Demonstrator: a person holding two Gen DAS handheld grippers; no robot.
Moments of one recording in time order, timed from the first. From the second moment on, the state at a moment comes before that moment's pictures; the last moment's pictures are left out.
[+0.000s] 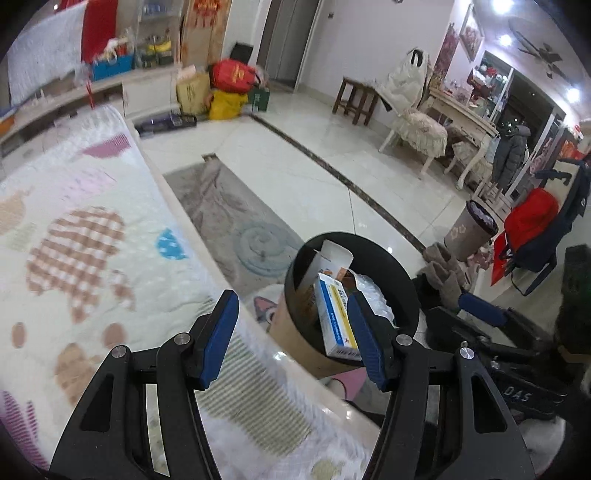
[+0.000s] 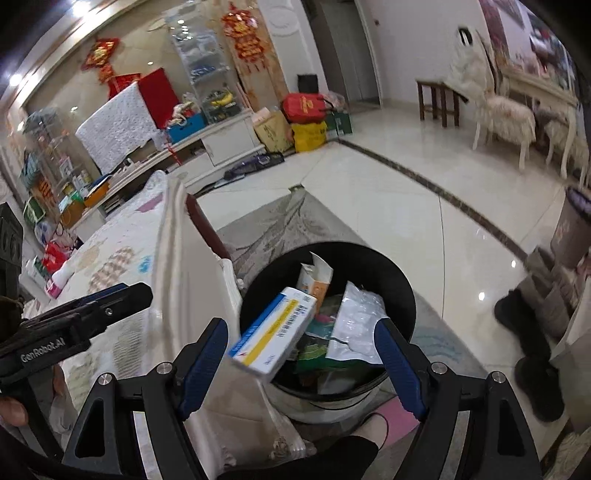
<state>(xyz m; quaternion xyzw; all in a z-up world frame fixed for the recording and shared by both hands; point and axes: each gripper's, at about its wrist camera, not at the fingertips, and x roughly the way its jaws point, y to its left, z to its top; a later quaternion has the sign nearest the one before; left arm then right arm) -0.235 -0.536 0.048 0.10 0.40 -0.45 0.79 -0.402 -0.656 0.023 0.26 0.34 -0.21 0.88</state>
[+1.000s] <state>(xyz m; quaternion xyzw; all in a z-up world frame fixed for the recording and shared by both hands) -0.282 -0.423 0.116 0.08 0.24 -0.41 0.88 -0.421 -0.566 0.097 0.19 0.25 -0.23 0.92</state>
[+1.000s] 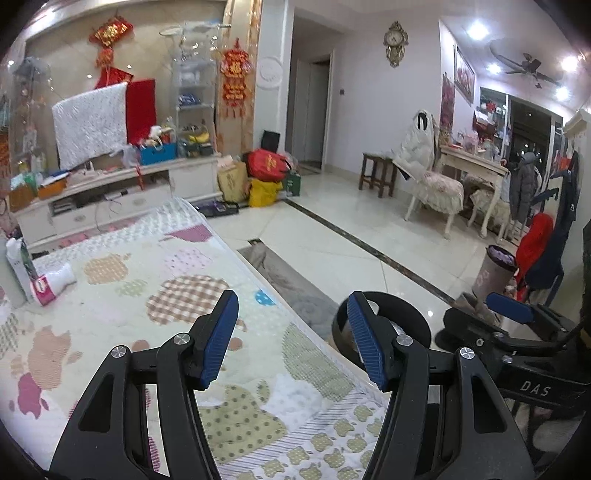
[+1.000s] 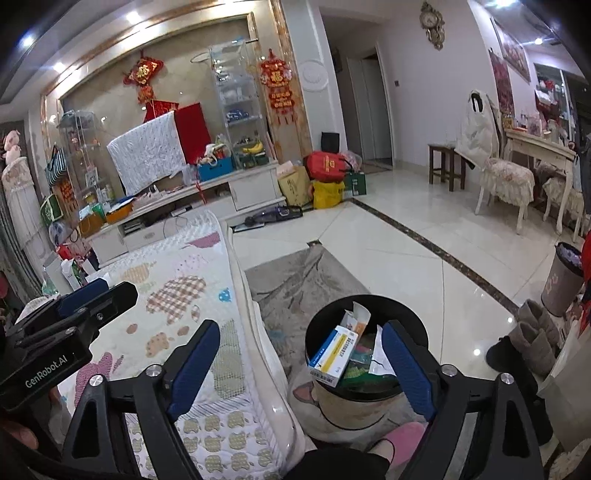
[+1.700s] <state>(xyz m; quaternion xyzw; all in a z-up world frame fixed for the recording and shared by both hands) -0.289 -0.411 0.124 0.07 0.22 -0.40 0.88 -0.420 -0.553 0.105 0.17 0.25 -0.24 0.92</state>
